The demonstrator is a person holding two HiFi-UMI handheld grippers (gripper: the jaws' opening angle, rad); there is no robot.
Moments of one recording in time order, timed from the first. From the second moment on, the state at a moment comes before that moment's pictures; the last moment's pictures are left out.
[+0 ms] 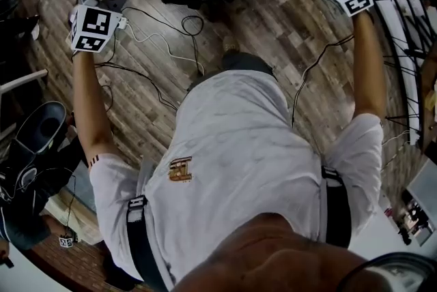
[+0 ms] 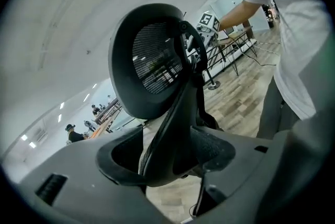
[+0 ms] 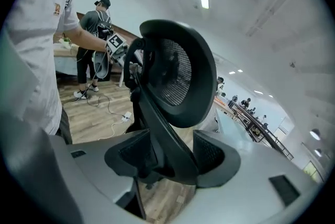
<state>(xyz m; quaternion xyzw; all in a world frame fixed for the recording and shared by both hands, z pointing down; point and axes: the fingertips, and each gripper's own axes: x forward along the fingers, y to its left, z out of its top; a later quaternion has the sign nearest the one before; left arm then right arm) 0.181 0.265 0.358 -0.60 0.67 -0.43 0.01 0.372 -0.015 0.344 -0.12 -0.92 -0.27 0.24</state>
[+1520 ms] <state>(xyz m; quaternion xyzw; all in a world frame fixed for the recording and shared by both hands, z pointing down) 0.126 0.216 0.402 -0.64 0.56 -0.53 -0.03 0.305 -0.059 0.394 -0.39 -0.79 -0.37 0.30</state>
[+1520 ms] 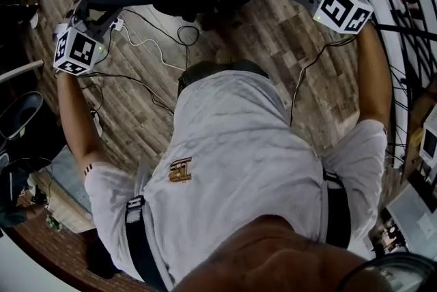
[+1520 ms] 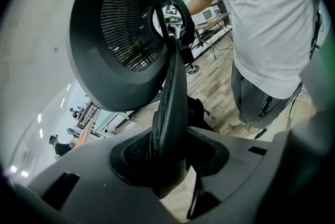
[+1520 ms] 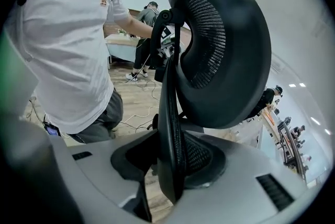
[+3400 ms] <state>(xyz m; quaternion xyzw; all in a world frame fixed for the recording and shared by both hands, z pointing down) -0.253 0.105 0.405 -0.68 0.48 -0.55 0.02 -0.006 -0.111 0.399 -0.26 -0.84 -0.32 0.35</state>
